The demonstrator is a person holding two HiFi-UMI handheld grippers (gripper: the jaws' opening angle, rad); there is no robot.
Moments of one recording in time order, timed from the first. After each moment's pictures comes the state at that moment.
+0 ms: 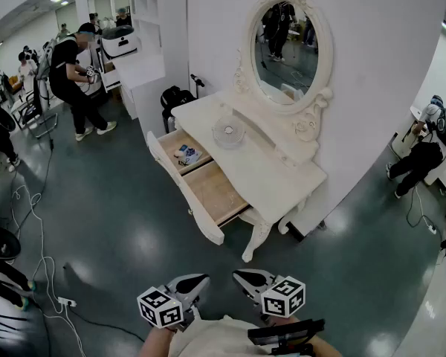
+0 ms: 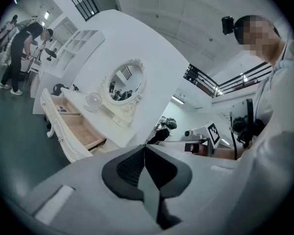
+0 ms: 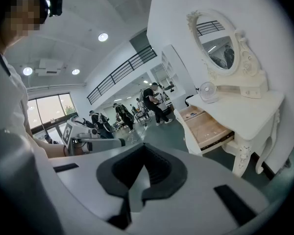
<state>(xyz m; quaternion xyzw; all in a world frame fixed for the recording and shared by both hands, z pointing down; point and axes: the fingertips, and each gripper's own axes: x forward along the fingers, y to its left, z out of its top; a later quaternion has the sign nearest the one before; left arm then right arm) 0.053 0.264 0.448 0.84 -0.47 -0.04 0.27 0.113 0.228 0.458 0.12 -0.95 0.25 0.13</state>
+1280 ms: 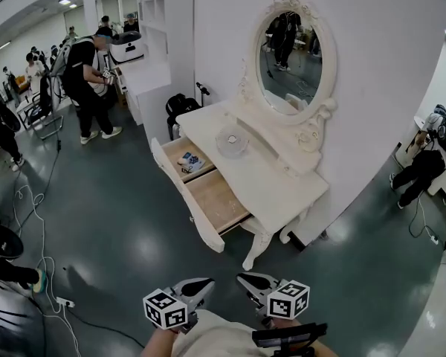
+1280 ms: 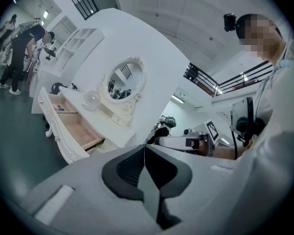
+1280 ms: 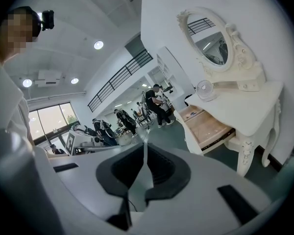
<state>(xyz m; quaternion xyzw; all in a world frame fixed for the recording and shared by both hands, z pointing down) 0.066 0.252 0.451 0.84 -0.47 -0.04 0.27 0.123 0.214 0.451 0.12 -0.94 0.30 0.10</state>
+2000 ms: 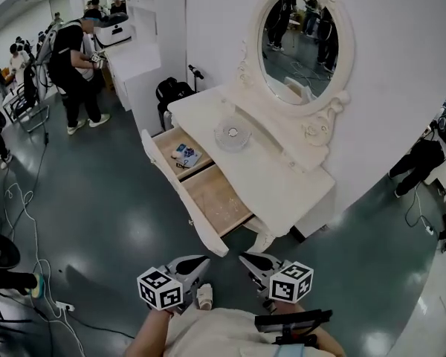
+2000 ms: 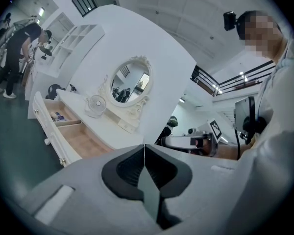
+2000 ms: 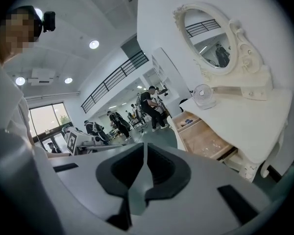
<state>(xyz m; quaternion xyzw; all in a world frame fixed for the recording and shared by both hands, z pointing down) -0.015 0.143 0.454 0.85 -0.45 -0.03 0.27 0.060 0.109 0.449 0.15 -0.94 0.29 0.10</state>
